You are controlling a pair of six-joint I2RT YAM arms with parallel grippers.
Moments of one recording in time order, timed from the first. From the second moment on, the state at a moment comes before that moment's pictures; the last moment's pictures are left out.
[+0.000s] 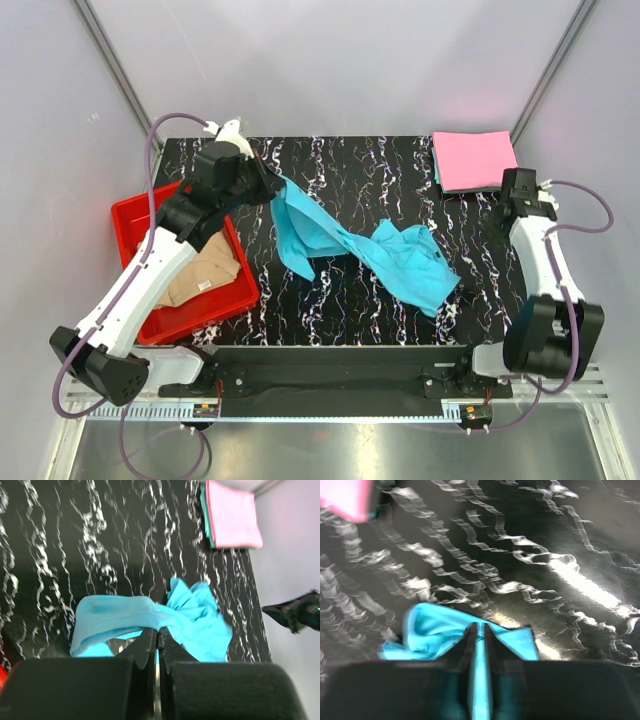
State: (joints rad) left arm -0.49 1.25 1.39 -0.56 -0.01 -0.63; right arm -0.18 1.41 1.11 -0.74 0.24 0.85
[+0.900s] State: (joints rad) left arm -0.44 1.28 1.26 -0.55 0.01 -0.62; right arm -0.02 1.29 0.70 -0.66 -0.11 0.98
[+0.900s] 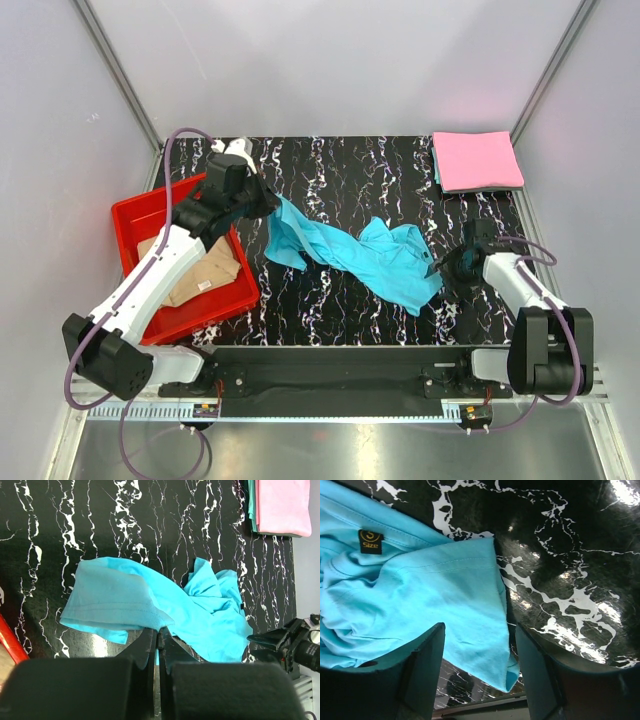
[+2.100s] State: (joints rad) left arm -0.44 1.27 1.23 -0.54 0.03 -0.60; right arm -0.02 1.44 0.82 -0.64 0.31 0.89
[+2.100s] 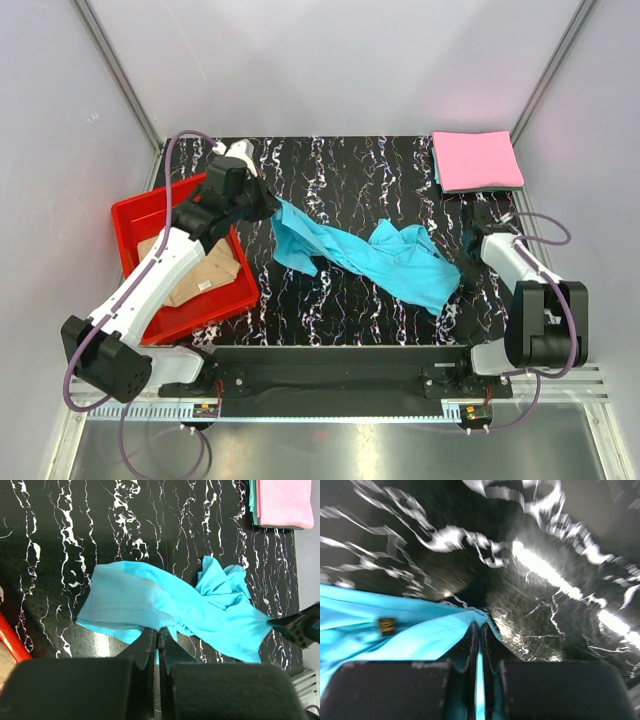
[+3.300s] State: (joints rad) left arm -0.43 1.10 1.49 -0.60 0.03 -0.55; right arm -0.02 1.04 1.74 -0.74 0.45 0.60
